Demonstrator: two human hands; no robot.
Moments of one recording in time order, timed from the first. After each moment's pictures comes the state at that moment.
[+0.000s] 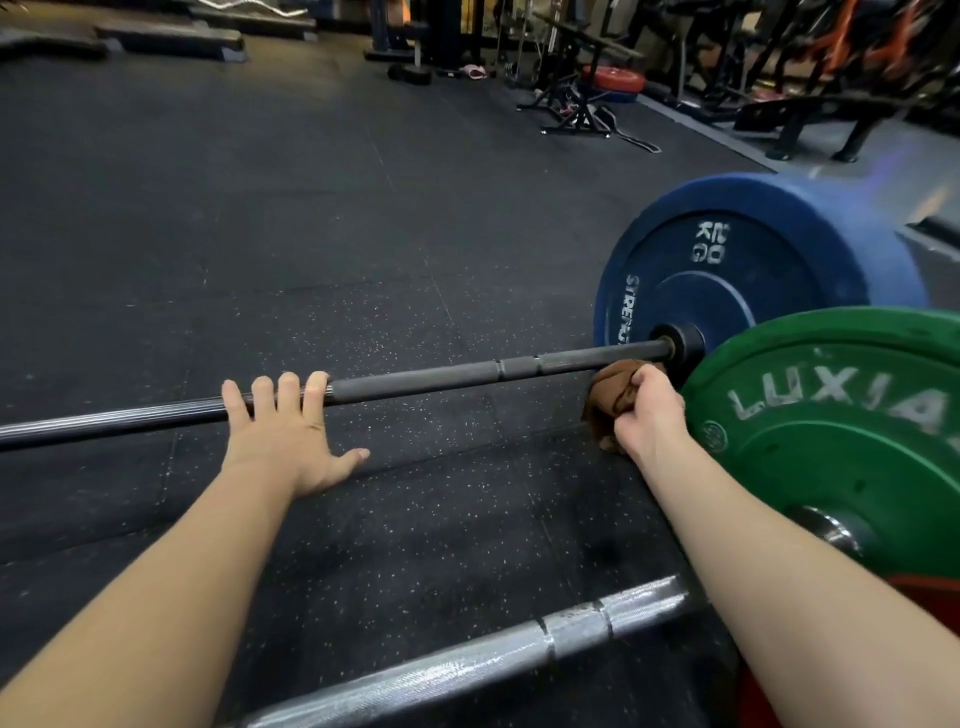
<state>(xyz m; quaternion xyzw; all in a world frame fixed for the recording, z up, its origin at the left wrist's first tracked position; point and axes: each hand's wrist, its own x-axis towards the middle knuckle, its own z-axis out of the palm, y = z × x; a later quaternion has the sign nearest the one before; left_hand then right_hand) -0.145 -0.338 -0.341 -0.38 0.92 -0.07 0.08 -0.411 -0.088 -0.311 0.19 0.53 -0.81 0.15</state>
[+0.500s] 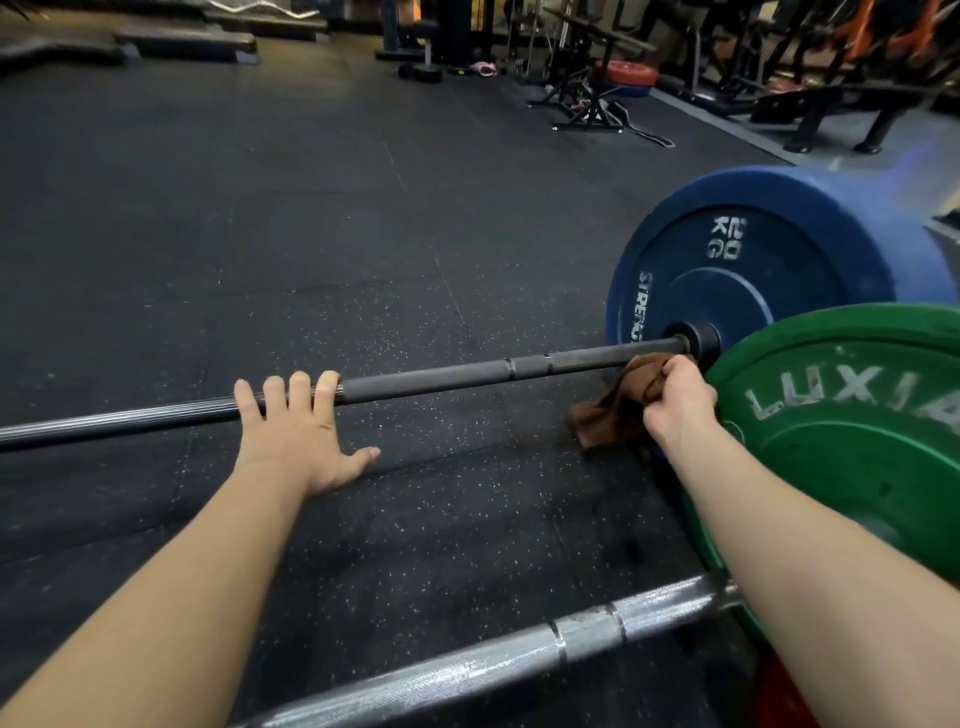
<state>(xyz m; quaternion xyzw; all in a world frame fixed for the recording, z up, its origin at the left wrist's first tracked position) -0.146 -0.340 -0.344 -0.38 0.92 -0.08 0.07 -0.429 -0.088 -0.306 0.22 0.57 -0.79 0.08</state>
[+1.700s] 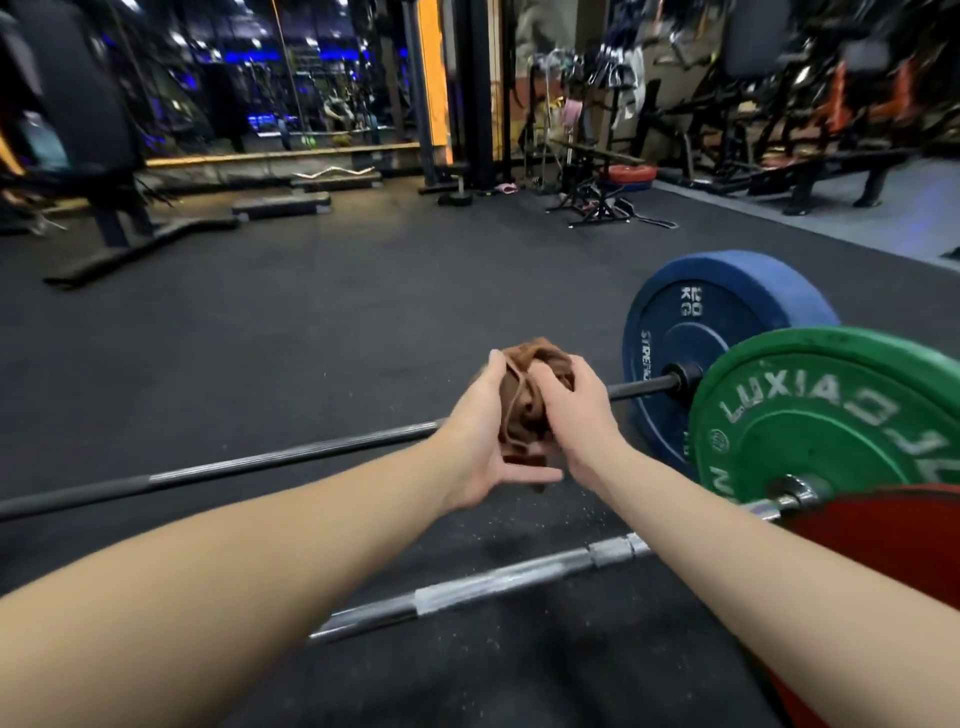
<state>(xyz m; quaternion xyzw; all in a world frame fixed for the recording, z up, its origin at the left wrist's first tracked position) -0.083 -0.162 -0.140 -0.29 0.53 0.79 -0.06 -0.178 -0.089 -0.169 -0.18 0.65 -0.72 0.19</state>
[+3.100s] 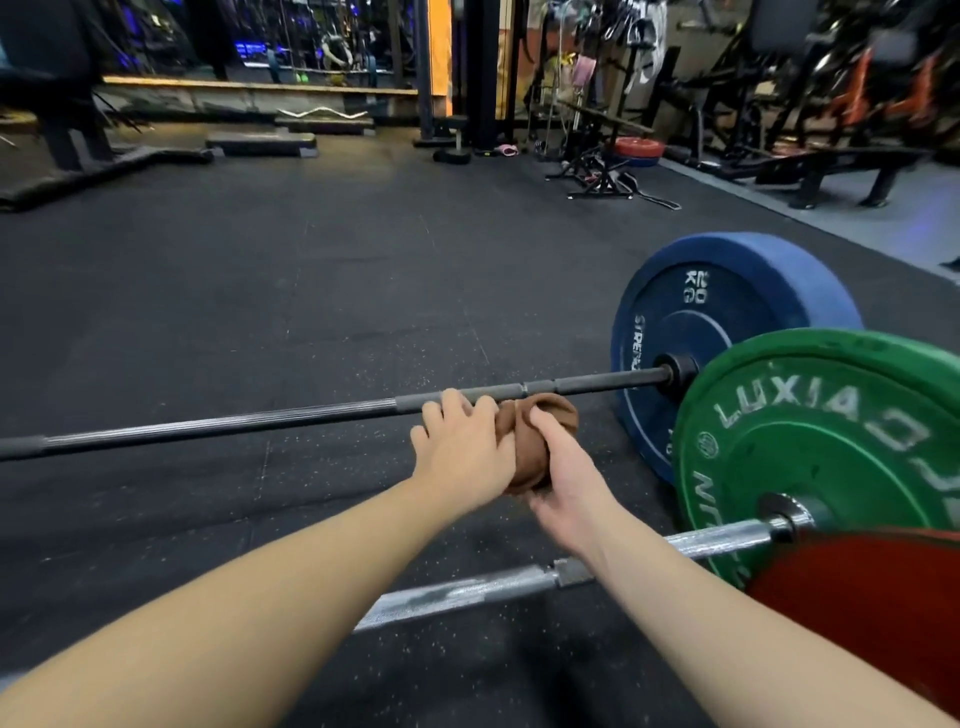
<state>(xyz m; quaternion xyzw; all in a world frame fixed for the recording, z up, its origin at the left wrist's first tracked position) -0.143 -0.176 -0.241 -0.32 0.92 0.18 -0.09 -0.213 -0.078 -0.252 0.01 0.53 -0.75 0.39</state>
